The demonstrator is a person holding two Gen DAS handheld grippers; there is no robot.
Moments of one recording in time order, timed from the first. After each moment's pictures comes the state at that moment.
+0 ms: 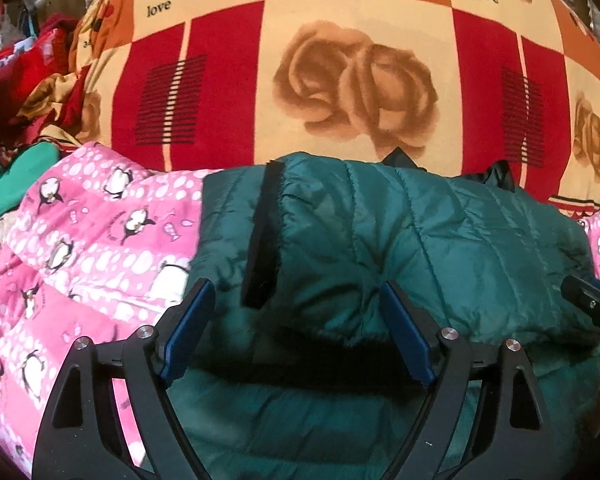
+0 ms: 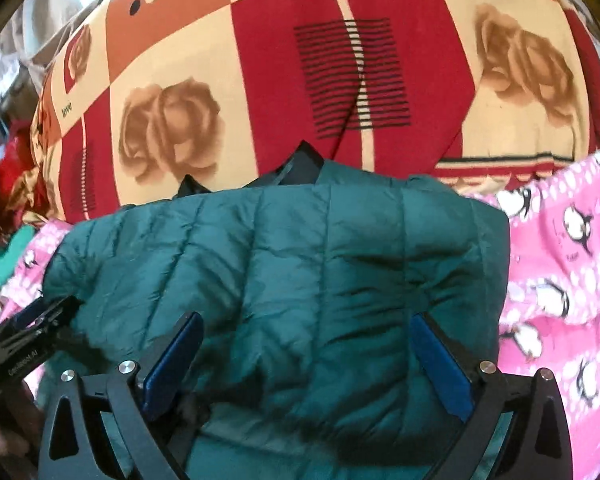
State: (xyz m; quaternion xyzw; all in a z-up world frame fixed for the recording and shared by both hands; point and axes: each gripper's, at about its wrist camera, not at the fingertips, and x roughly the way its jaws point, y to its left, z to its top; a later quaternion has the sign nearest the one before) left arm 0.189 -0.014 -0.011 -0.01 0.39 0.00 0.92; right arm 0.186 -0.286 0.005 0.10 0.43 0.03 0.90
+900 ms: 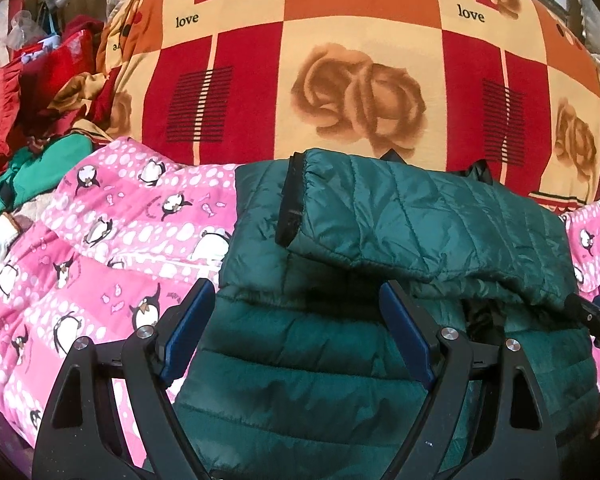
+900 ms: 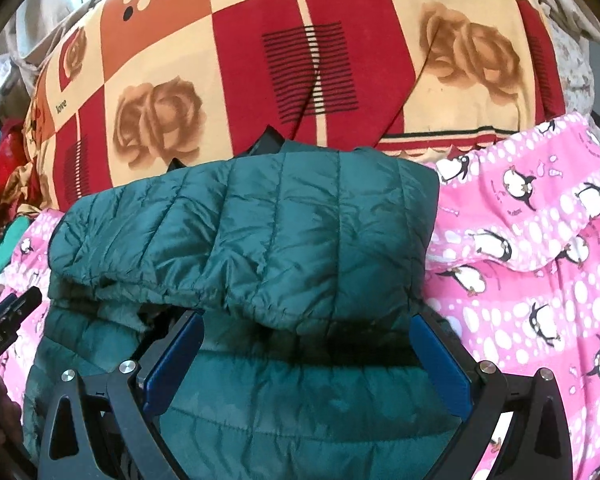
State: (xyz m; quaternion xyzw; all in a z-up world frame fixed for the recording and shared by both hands) left arm 0.129 -0.004 0.010 -0.01 0.38 0.01 0.92; right arm 0.122 -0.302 0.013 0.09 0.44 -0.01 0.89
